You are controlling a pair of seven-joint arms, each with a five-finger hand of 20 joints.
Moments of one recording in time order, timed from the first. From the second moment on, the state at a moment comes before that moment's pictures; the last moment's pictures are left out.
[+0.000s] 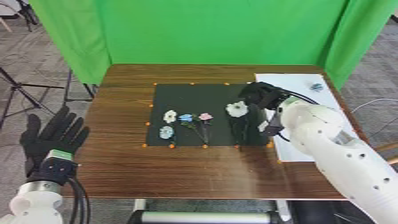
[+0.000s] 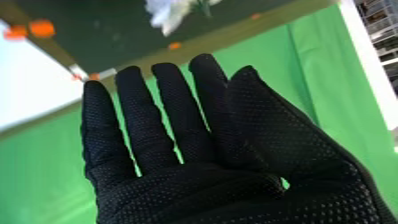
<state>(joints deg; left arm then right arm) 132.7 -53.6 -101.1 -125.1 5.5 19.4 23.3 -70.3 -50.6 59.2 -99.5 -110.1 -17.2 20.2</state>
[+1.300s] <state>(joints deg) 131.2 -52.5 -98.2 -124.7 5.8 18.3 23.6 -43.3 -45.2 47.2 -62.3 -103.1 -19.8 34.2</state>
